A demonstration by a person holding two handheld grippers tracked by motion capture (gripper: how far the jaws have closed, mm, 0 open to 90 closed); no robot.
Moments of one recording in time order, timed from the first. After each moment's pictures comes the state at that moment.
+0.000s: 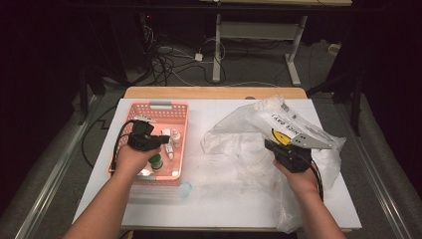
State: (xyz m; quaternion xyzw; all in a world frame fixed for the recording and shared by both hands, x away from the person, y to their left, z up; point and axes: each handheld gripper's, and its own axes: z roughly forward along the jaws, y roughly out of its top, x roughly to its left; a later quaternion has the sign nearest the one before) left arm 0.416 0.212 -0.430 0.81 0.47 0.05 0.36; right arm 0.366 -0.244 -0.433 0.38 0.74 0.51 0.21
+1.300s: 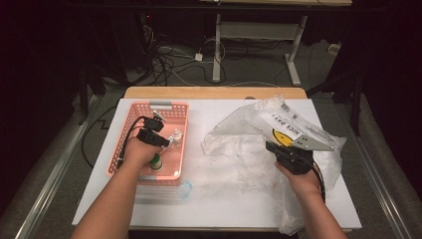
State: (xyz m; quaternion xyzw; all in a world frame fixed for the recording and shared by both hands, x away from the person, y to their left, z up) left arm 0.451 0.199 -0.444 0.83 0.51 0.02 0.23; right arm 0.362 -0.248 -0.434 0.38 0.74 0.51 0.21
